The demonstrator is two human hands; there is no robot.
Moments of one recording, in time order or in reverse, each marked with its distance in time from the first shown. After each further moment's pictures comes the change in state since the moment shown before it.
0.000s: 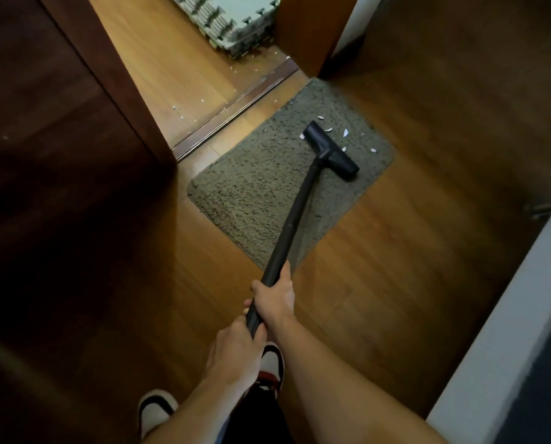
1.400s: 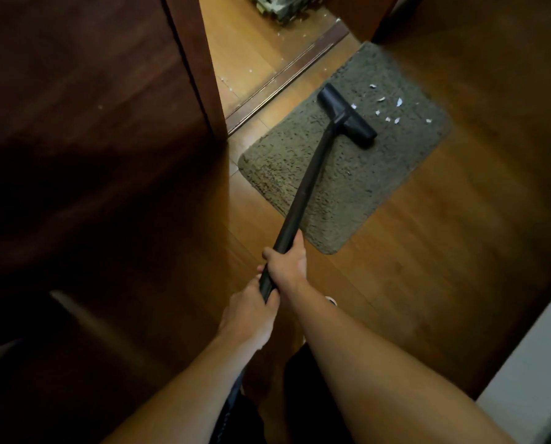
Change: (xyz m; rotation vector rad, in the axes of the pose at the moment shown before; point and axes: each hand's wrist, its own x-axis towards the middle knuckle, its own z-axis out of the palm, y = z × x) left_hand 0.012 -0.076 -0.082 0.012 -0.058 -0.074; right_hand -0.010 0.003 0.112 0.029 0.002 -0.046
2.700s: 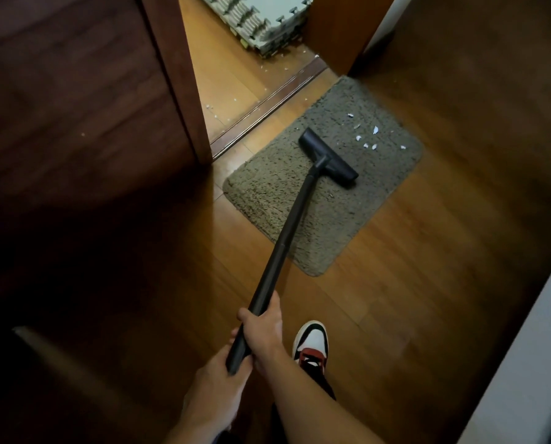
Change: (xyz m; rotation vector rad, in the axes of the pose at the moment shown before) left_hand -0.022 -0.054 0.011 -0.316 -0.112 -0.031; right_hand -0.044 0.040 0.013 0.110 -0.053 0.153
